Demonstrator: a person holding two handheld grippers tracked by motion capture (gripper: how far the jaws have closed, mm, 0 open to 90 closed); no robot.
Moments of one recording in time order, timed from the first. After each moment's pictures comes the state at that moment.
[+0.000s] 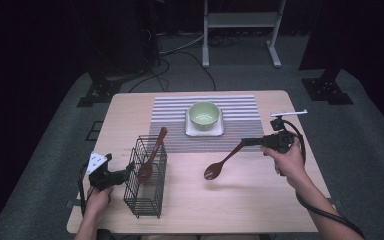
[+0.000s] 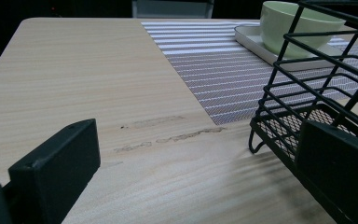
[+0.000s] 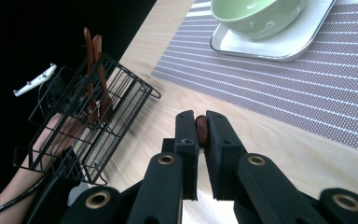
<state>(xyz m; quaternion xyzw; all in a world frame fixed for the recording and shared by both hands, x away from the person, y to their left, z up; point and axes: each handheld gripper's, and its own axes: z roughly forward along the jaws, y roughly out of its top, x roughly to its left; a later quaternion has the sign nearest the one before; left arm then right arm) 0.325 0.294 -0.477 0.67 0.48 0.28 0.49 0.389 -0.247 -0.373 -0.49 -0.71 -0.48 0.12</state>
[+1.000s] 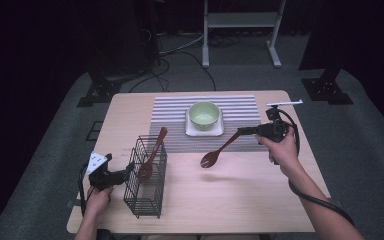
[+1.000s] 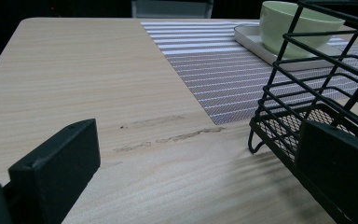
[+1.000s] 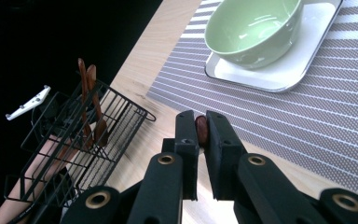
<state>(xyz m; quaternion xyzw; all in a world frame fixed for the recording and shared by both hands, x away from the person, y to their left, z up) 0.325 0.294 -0.477 0.67 0.48 0.28 0.49 0.415 -0.237 -0.361 -0.50 -0.71 -0.49 0.10</state>
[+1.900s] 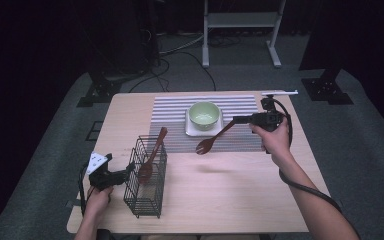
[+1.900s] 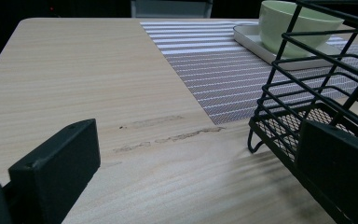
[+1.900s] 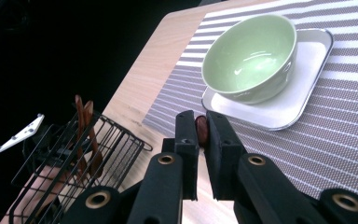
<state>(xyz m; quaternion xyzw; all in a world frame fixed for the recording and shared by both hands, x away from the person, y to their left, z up) 0.325 0.294 -0.477 0.67 0.48 0.28 0.49 0.437 -0.222 -0.345 -0.51 -0.70 -0.50 0.07</state>
